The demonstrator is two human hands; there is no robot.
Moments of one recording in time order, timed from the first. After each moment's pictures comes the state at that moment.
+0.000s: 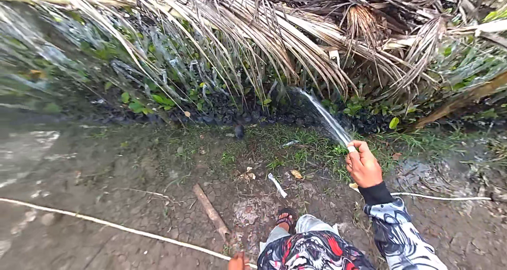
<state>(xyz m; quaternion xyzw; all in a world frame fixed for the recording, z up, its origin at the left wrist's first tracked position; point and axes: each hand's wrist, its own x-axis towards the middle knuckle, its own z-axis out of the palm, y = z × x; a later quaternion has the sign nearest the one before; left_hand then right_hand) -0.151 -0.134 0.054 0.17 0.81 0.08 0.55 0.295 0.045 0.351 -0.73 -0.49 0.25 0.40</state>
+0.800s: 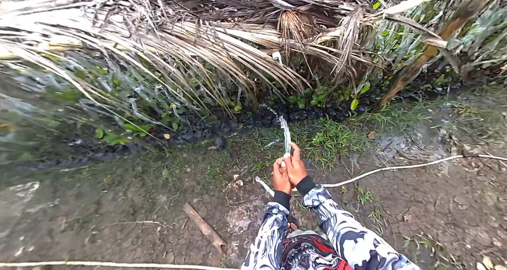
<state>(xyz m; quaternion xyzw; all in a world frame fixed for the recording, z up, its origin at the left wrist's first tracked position) 0.205 0.003 0.246 0.52 0.47 0.44 0.56 0.283 0.004 0.285 -0.72 -0.44 0.35 0.42</state>
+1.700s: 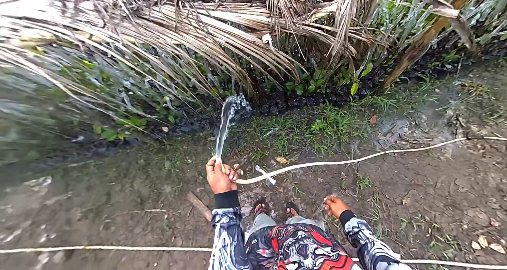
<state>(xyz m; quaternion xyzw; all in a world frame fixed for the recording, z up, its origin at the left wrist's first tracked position) 0.075 0.054 0.292 0.27 0.51 0.60 0.56 0.396 -0.197 0.111 -0.80 -0.15 0.56 0.16</state>
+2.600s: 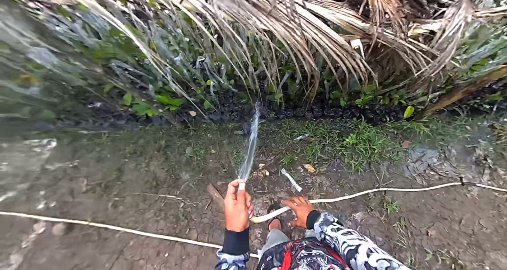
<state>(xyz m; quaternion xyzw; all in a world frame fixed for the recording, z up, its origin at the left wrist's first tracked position) -0.203 0.094 0.303 0.33 0.52 0.50 0.62 0.035 0.033 0.154 -0.60 -0.63 0.46 -0.16</state>
